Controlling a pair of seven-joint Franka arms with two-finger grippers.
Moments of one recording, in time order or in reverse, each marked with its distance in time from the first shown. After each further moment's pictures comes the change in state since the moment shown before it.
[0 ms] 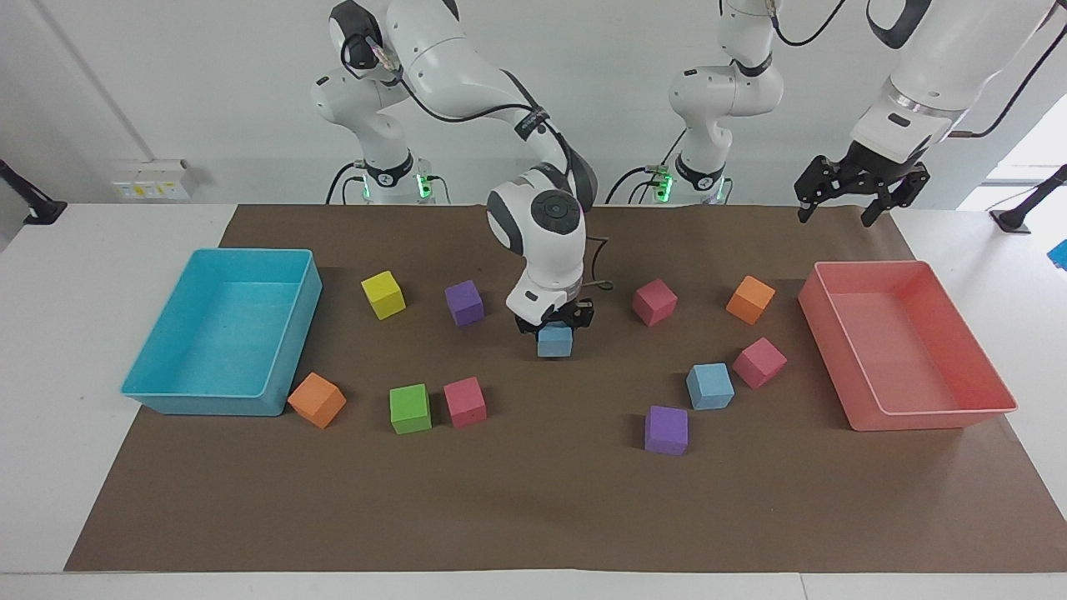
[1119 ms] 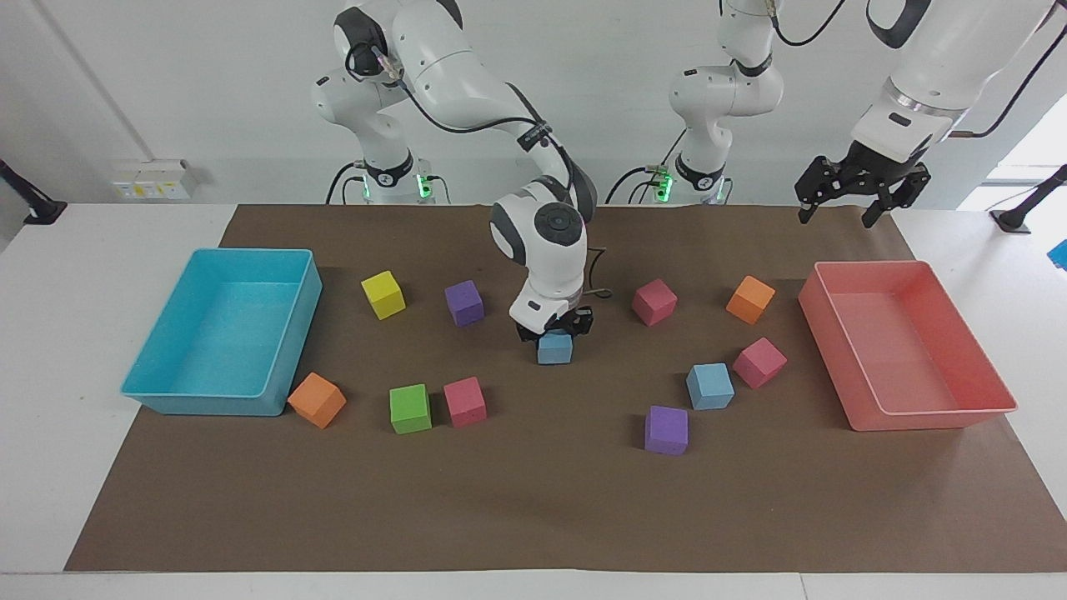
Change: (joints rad) left arm 0.000 0.000 -0.001 0.000 0.000 0.030 0.000; right arm 0.005 0.031 -0.001 -0.035 -0.015 0.068 -0.019
